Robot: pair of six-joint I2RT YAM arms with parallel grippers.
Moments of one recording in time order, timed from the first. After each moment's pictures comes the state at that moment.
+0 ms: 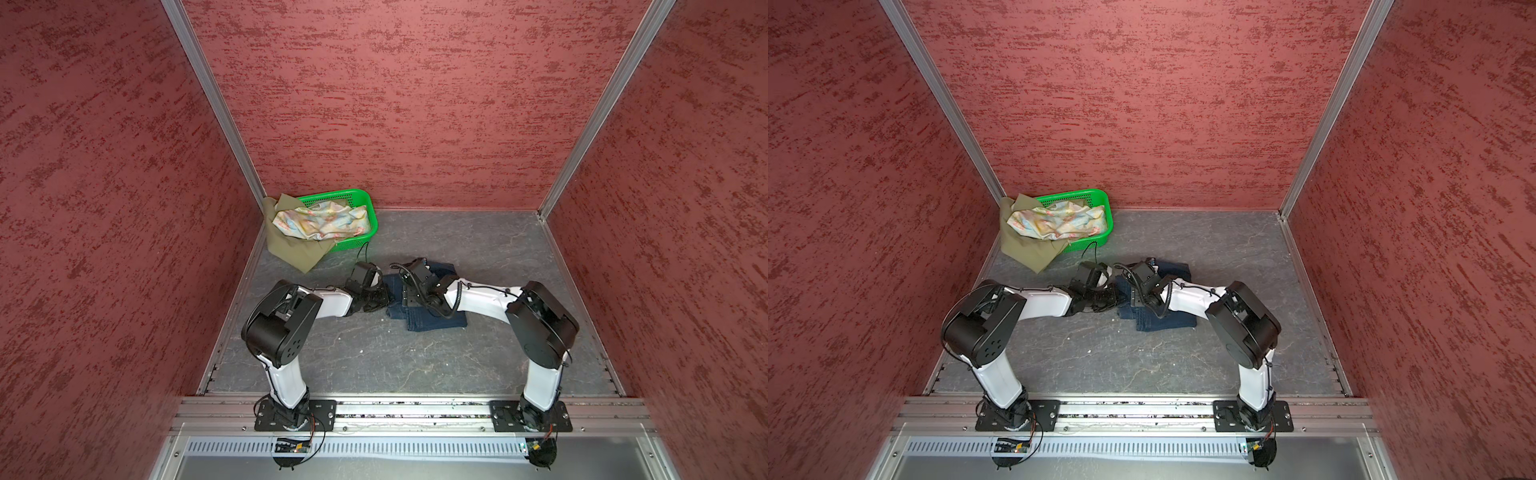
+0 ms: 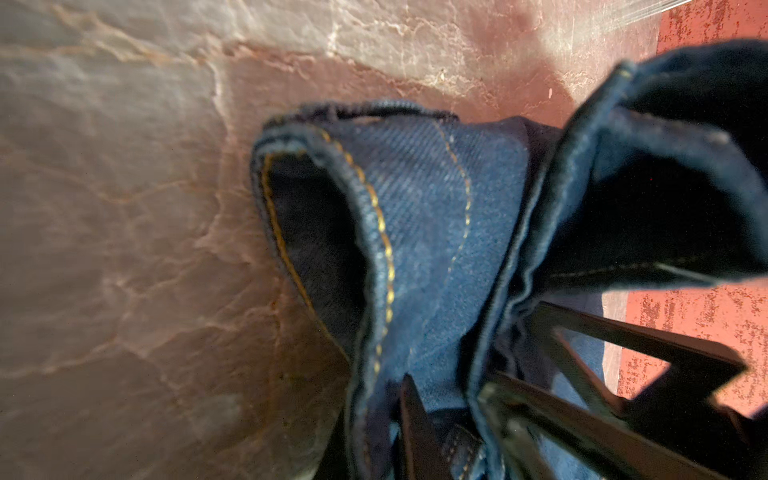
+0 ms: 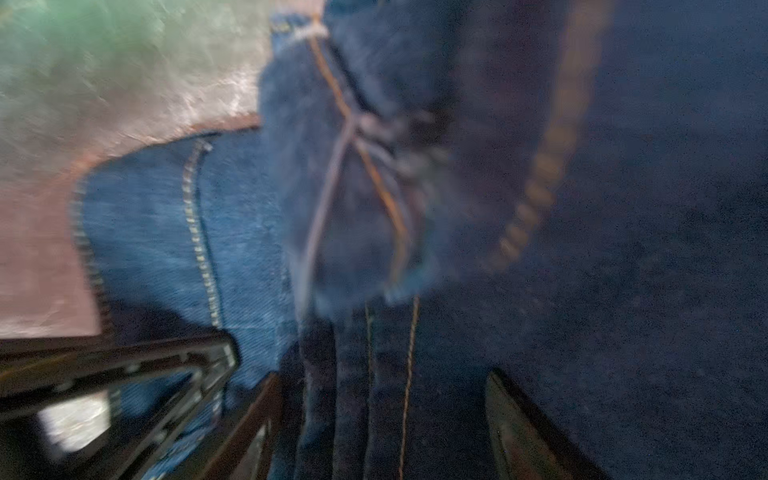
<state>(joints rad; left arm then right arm) -0.49 1.78 0.80 0.13 0.37 -0.80 0.77 1.90 1.18 -0.34 0.18 0.70</state>
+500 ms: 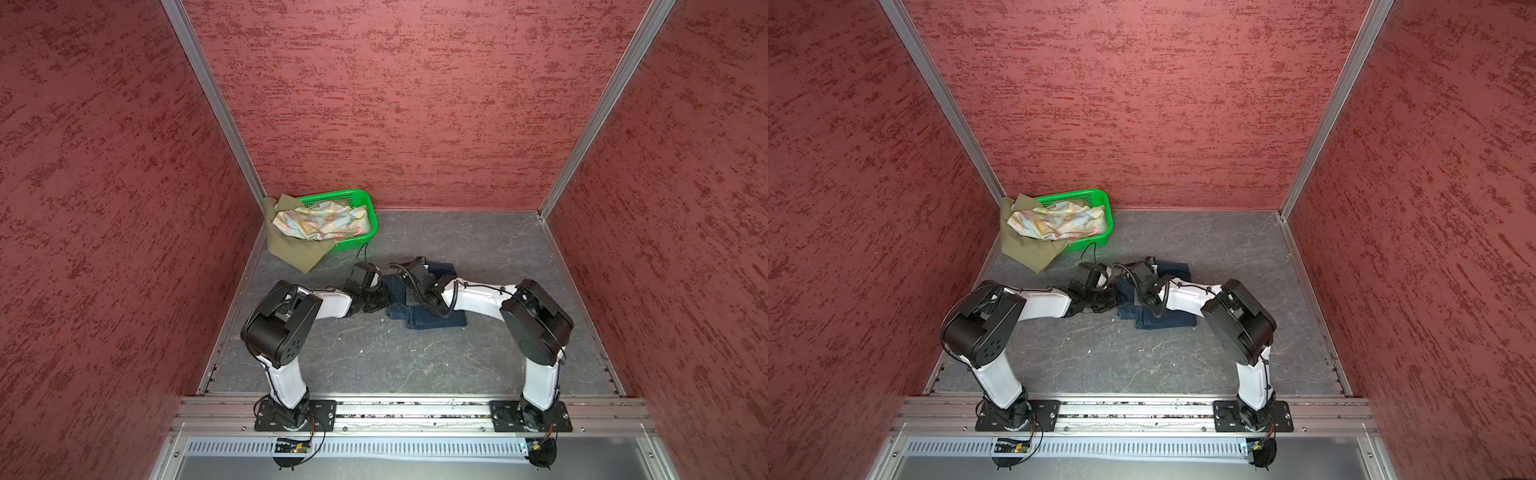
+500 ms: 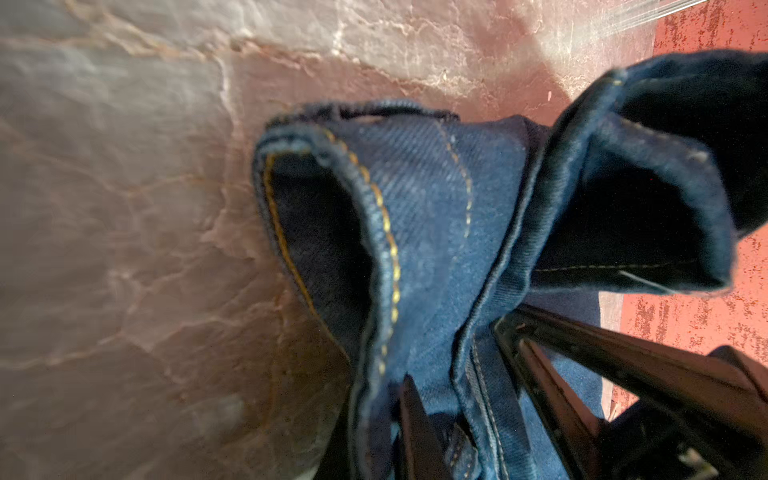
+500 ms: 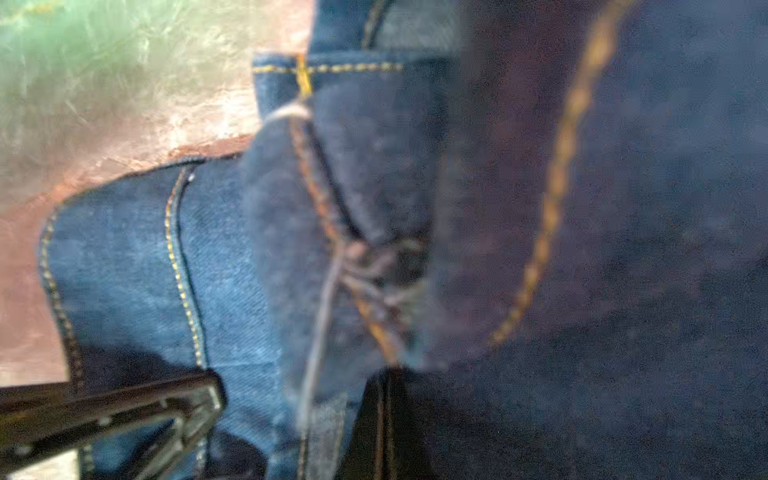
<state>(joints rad) -0.49 1.78 0.79 0.14 0.38 -0.81 0.76 1.91 1.19 -0.31 0.19 0.68</state>
